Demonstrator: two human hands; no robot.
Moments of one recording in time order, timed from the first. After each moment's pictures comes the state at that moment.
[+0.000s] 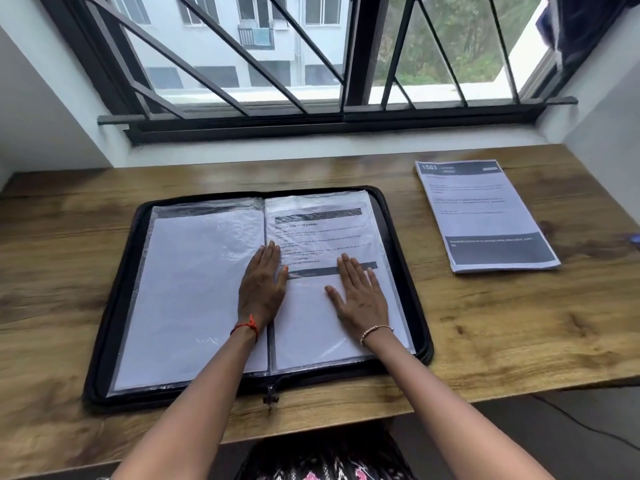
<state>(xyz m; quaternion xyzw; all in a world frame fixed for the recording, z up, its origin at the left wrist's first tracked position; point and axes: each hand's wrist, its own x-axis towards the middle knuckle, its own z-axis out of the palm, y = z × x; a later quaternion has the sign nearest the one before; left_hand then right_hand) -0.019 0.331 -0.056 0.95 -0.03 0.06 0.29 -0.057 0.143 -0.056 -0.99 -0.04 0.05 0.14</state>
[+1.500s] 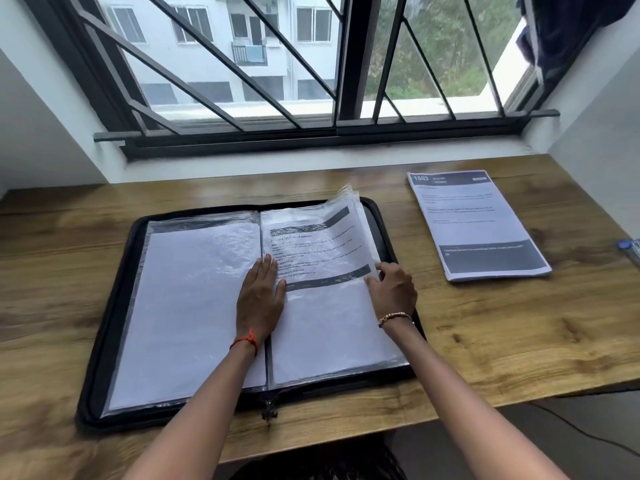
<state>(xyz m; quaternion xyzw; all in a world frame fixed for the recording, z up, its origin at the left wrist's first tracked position) -0.020 0.329 -0.058 0.96 -0.03 0.06 0.26 -0.044 0.116 0.001 -0.93 0.22 -0.07 0.28</state>
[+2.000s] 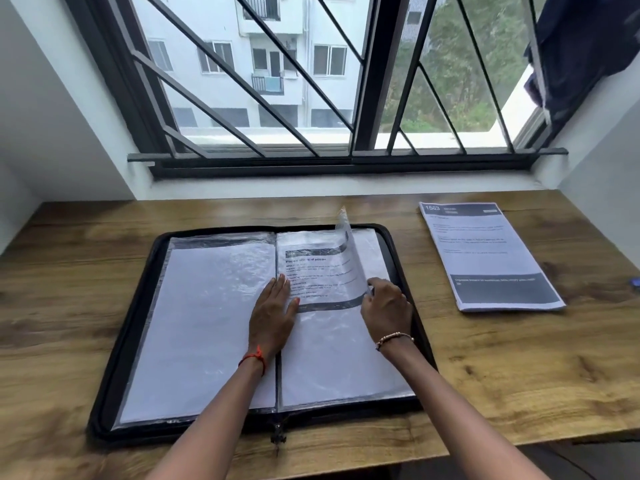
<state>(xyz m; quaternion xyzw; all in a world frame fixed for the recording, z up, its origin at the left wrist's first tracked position) -0.017 0.333 -0.051 0.95 -0.03 0.03 0.31 -0.041 0.148 0.029 -0.97 0.12 -0.07 0.19</state>
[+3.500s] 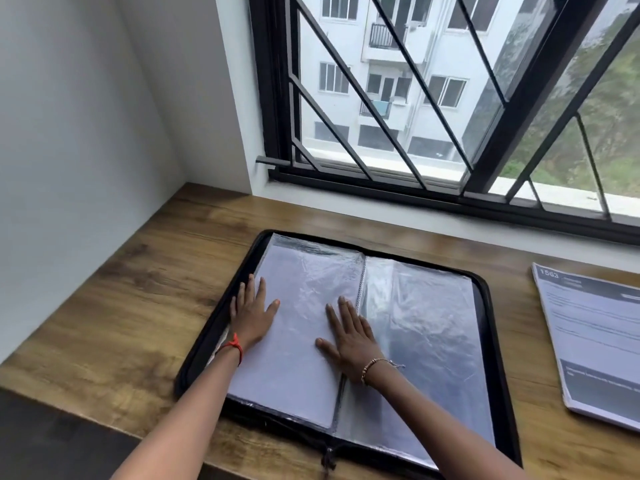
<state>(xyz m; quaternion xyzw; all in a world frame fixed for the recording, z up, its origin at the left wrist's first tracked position) -0.030 0.483 -0.034 0.94 0.22 -0.09 0.24 -0.013 0.267 -0.033 -0.93 -0.27 0.18 0.14</state>
